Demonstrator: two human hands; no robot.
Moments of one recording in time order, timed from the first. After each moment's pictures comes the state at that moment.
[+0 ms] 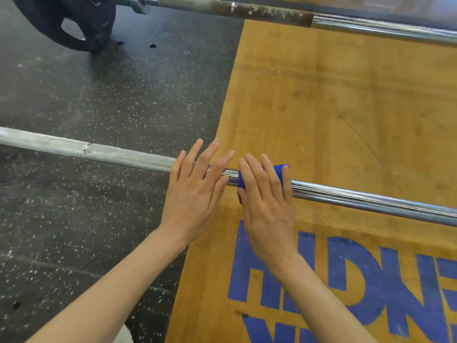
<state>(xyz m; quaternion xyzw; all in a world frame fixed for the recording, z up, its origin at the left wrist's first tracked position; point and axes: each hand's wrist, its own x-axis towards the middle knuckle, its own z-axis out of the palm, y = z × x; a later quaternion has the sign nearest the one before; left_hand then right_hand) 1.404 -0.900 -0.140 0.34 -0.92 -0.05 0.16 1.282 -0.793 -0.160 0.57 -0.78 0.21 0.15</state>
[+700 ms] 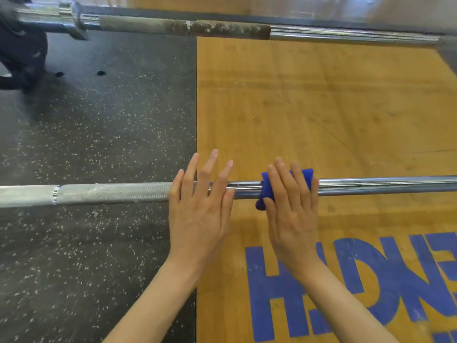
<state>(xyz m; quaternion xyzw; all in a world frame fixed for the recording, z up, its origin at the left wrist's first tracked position) 1.377 -0.932 -0.145 0.30 -0.93 -0.04 0.21 1.258 -0.809 -0.173 0.48 -0.82 0.24 0.19</state>
